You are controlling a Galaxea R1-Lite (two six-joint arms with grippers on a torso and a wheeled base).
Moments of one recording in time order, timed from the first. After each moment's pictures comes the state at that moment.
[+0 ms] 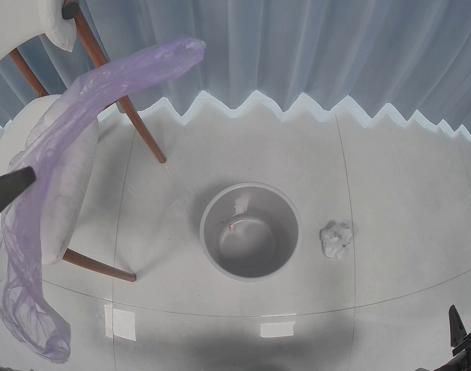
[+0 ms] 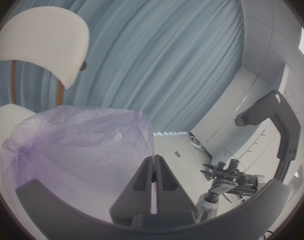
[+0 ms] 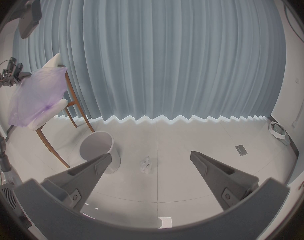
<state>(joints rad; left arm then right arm) -0.51 0.83 -0.76 -0.17 -0.39 -0.20 0.00 0.02 -0.02 0.00 0.03 0.00</state>
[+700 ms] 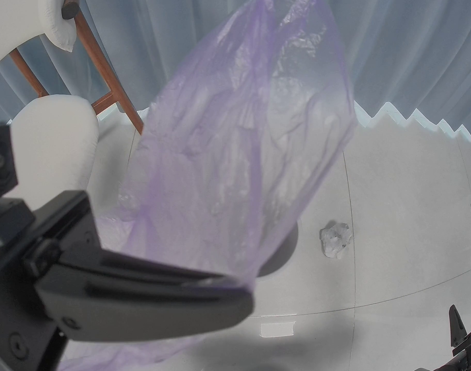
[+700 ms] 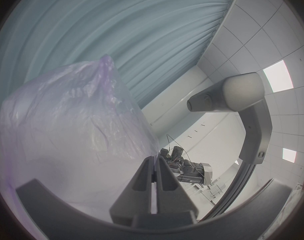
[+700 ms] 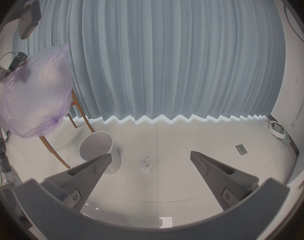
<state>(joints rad) -0.94 1.17 -0.85 -0.32 -0.58 -0.26 0.00 0.02 -0.02 0.00 0.03 0.01</state>
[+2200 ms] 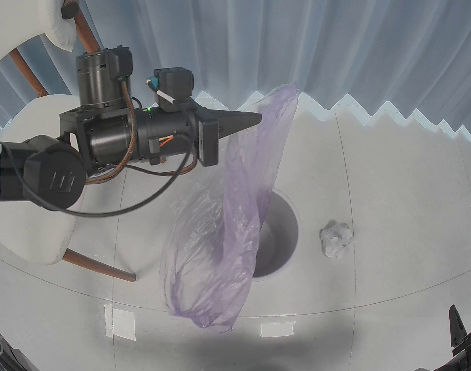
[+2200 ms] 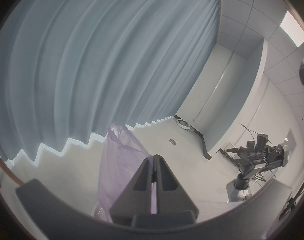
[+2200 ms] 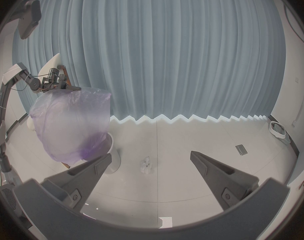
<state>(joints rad) -0.53 1.79 -1.29 -0.46 -0.60 0.06 0.00 0.02 -0.02 0.00 0.03 0.01</state>
